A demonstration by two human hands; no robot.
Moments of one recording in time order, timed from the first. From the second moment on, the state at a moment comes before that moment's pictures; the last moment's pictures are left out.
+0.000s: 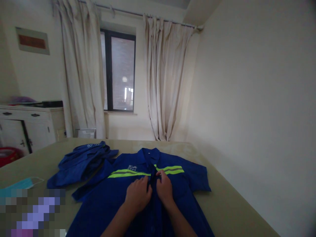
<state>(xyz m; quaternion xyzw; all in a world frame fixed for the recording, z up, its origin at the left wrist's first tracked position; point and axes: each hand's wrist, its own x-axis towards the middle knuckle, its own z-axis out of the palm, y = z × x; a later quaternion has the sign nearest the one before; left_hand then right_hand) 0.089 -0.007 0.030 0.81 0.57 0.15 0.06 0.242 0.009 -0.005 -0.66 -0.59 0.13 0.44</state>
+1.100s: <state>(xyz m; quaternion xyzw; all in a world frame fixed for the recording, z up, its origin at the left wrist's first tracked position) 0.088 0.036 -0.015 0.77 0.45 0.38 0.23 0.237 0.006 -0.004 -0.59 -0.63 0.16 0.48</state>
